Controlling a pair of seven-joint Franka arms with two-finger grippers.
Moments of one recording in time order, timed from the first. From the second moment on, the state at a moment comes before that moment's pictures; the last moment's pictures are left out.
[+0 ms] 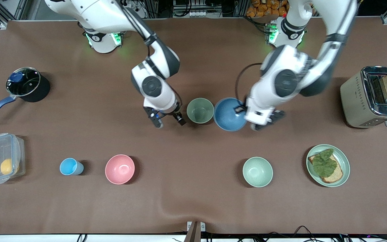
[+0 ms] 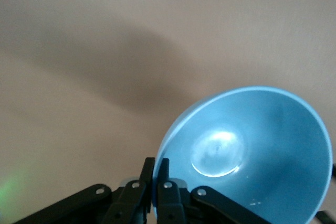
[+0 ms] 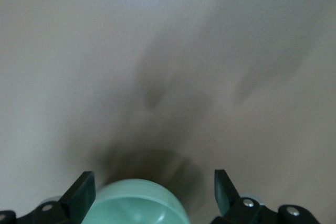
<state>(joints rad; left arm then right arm) -0.23 0.35 -0.36 -1.73 -0.06 1.92 -1.01 0.57 0.54 0.09 -1.76 0.24 2.29 1.54</state>
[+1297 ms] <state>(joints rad) -0.43 0.58 -0.36 -1.73 -0.01 2.17 -1.20 0.49 0.68 0.10 -1.76 0.81 2.46 1.36</state>
